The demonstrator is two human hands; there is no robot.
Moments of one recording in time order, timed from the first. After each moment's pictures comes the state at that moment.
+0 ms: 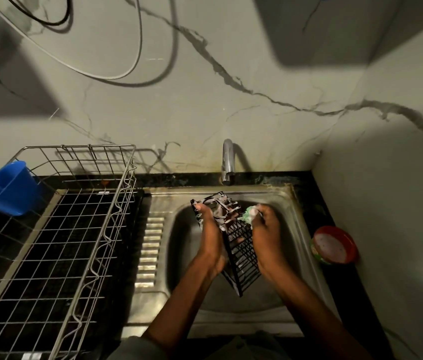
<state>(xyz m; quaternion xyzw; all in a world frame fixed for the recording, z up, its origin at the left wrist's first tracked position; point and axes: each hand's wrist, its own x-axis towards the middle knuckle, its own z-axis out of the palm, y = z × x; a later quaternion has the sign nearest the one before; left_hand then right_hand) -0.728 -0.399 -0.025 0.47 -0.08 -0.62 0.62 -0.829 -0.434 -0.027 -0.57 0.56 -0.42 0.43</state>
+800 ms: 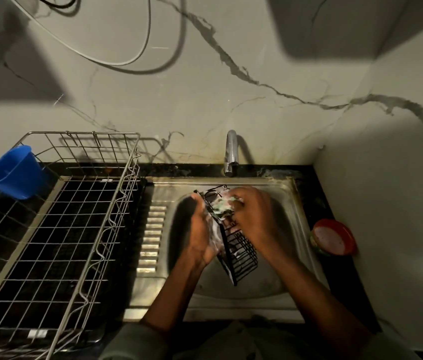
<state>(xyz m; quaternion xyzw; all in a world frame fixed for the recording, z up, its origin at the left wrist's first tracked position) -0.710 -0.381 -0.028 0.38 -0.05 -0.65 0.66 -0.814 -0.429 0.028 -0.79 0.49 -0.27 0.26</state>
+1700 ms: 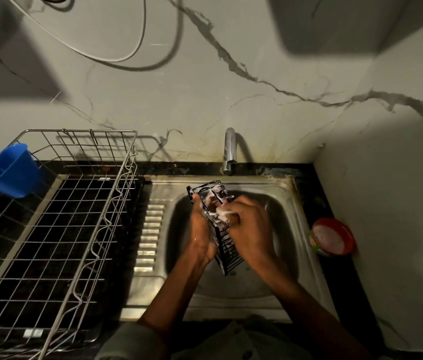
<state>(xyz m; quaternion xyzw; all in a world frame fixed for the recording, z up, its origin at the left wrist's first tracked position) -0.713 -0.393 -0.039 0.45 -0.04 -0.59 0.67 -0.823 -0.410 -0.006 -0.81 0.47 -0.27 0.23</state>
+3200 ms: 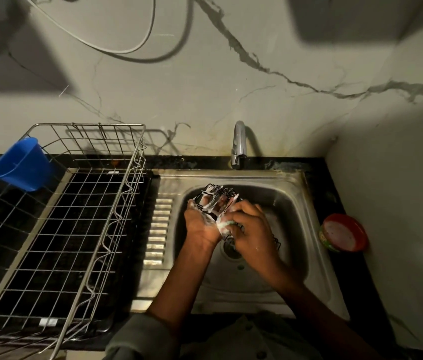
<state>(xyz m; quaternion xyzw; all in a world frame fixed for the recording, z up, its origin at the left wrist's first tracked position) -0.685 -0.399 -0.038 0.36 0.17 -0.59 0.71 -0.821 -0.400 -0.033 -0.81 0.38 -0.34 0.30</state>
